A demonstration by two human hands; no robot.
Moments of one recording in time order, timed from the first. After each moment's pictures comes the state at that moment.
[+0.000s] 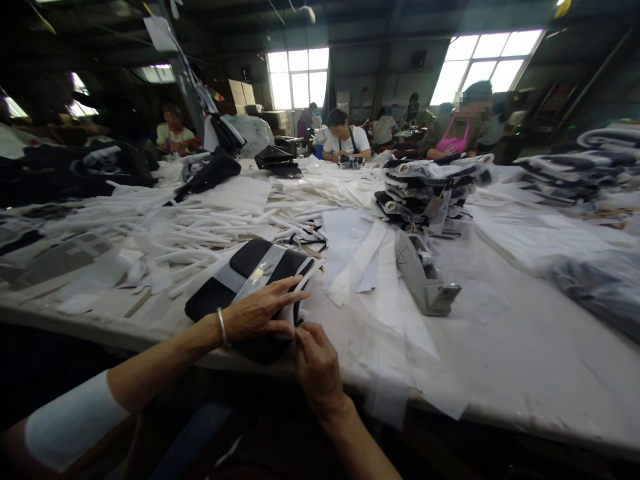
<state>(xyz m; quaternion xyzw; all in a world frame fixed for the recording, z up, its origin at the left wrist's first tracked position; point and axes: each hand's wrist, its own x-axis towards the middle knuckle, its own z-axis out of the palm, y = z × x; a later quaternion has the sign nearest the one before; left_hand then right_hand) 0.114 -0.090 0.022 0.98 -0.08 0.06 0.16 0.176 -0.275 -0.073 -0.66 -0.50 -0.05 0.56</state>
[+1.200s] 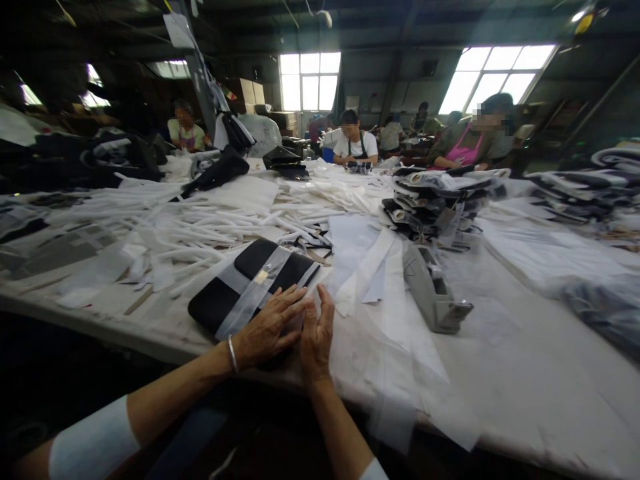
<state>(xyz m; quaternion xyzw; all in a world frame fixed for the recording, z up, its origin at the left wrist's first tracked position) 0.107 -0.110 -0.017 0.97 0.01 0.16 0.17 0.195 -0.218 -0.062 -0.67 -0.25 0.03 0.69</state>
